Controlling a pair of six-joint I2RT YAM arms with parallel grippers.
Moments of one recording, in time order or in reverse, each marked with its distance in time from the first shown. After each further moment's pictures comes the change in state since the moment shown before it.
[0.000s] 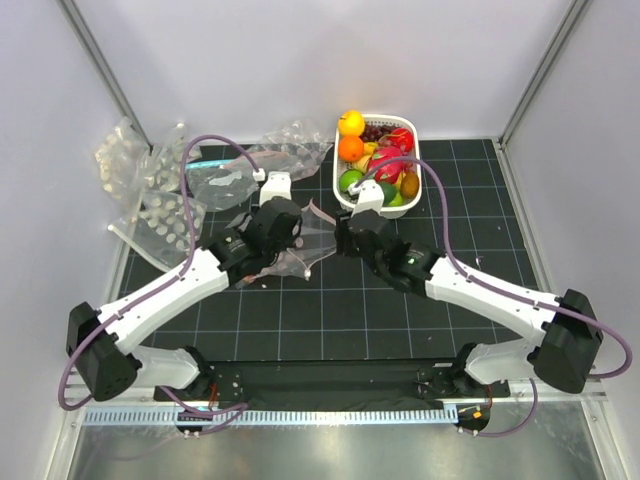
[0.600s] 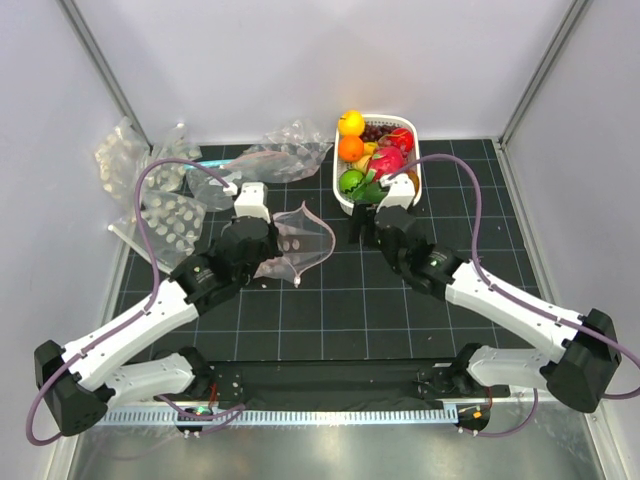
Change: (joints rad) left arm 0.002 -0.265 -0.214 0.196 0.050 0.005; right arm -0.098 -0.130 -0.072 0.044 0.025 0.033
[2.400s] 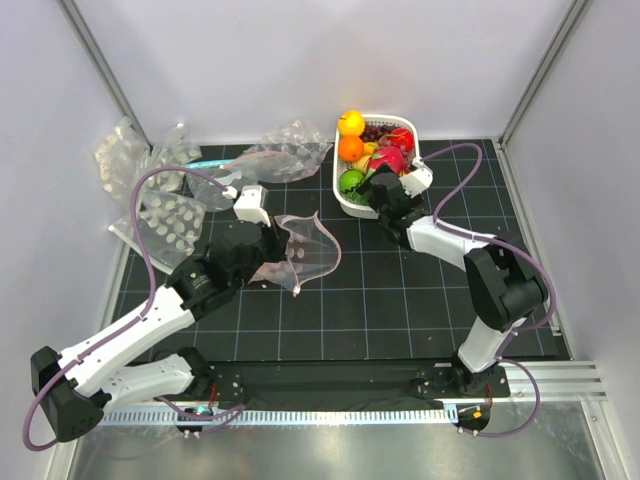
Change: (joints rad) left arm 0.000 -0.045 -0.056 0.093 0.145 -0.060; right arm -0.321 0.530 0.114 0.310 0.050 0.507
